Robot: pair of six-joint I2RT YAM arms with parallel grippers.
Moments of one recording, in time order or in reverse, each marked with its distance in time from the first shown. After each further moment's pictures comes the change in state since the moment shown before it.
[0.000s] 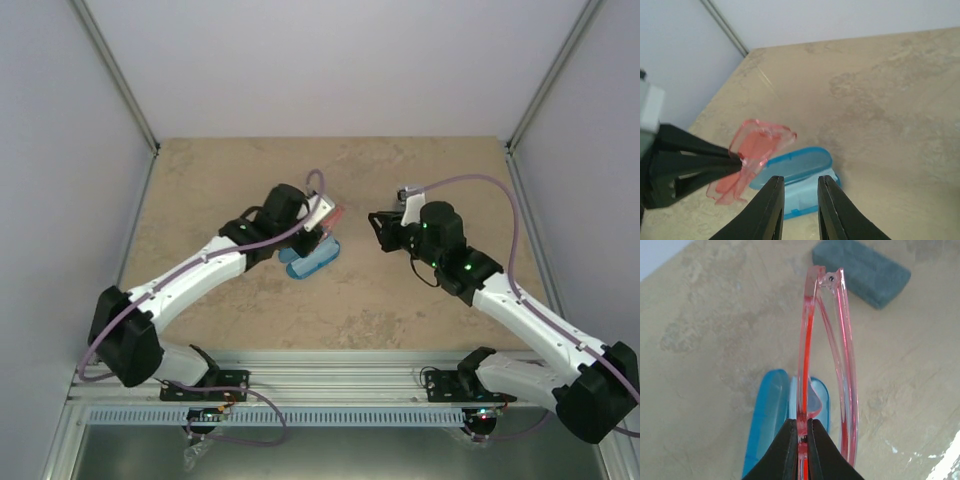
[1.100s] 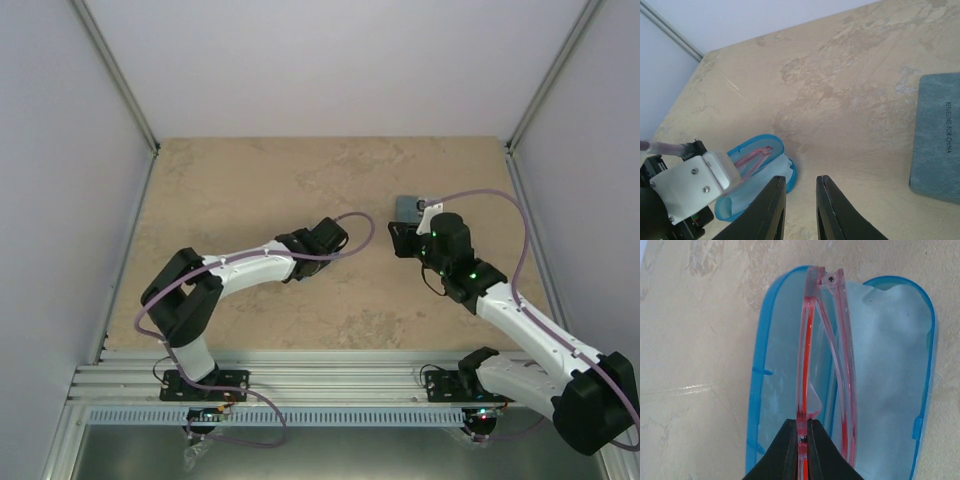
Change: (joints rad) left arm -0.182 0.340 -0.037 0.015 -0.599 0.069; right arm -0.104 -0.057 -0.167 0.026 0.052 0.085
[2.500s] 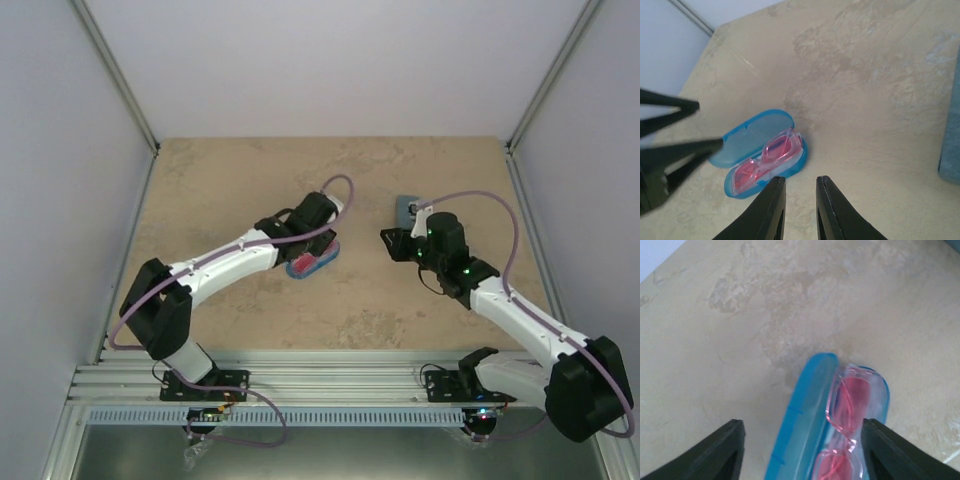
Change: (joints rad) left arm 0.026 -0.109 0.091 -0.032 0.155 -0.159; right arm -0.036 0.056 -0.028 0.037 -0.148 0.004
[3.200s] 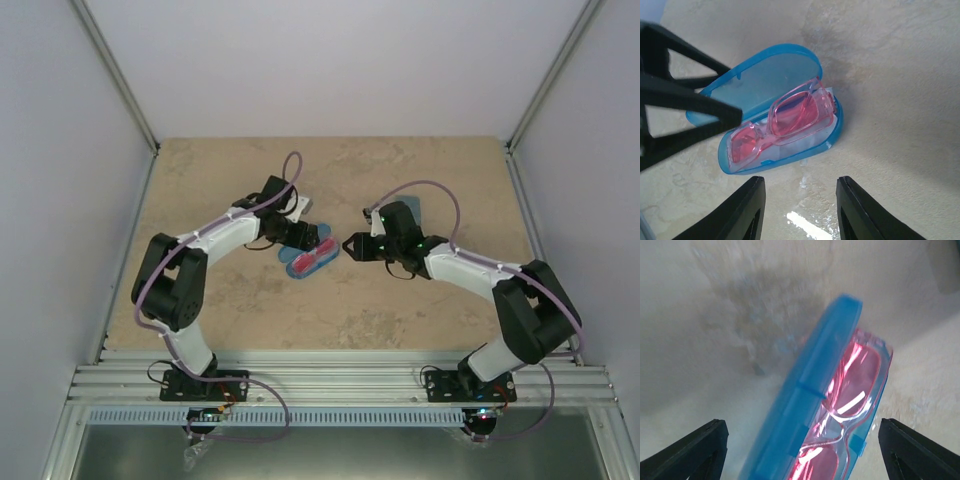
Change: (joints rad) left arm 0.357 0.132 0.020 -0.042 0.645 -0.199; right arm 0.108 0.452 0.193 0.006 -0.133 -0.006
